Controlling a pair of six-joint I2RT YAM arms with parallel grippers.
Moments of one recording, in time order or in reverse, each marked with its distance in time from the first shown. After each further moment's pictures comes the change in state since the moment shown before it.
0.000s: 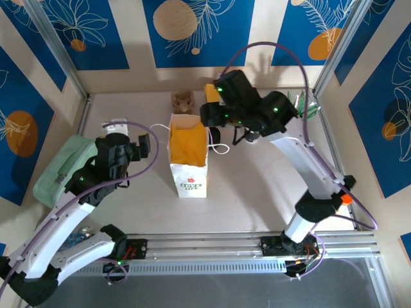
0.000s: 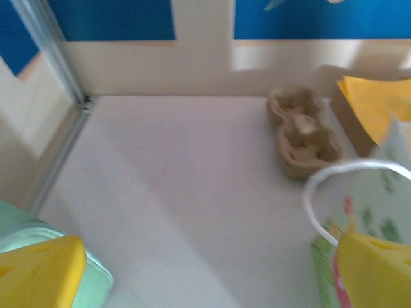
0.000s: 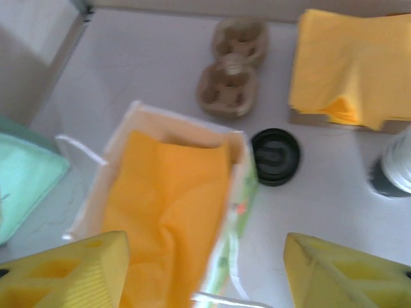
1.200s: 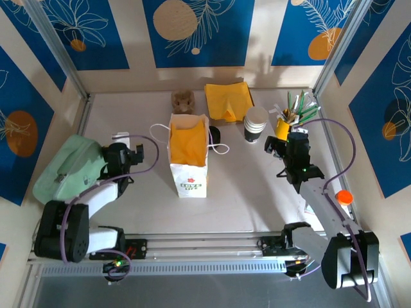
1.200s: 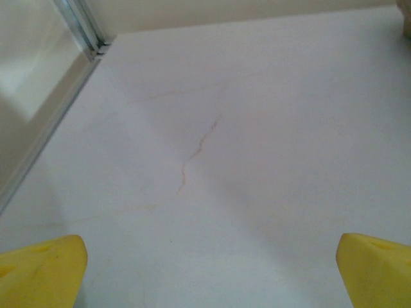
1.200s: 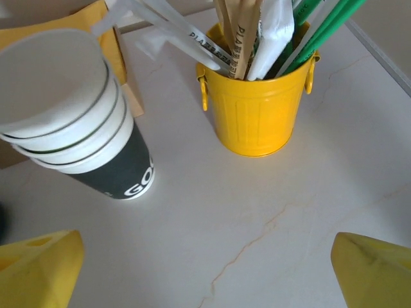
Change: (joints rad) left arm 0.426 0.430 -0.599 1.049 0.283 0.282; right arm -0.687 -0.616 -1.565 1.157 -0.019 -0.187
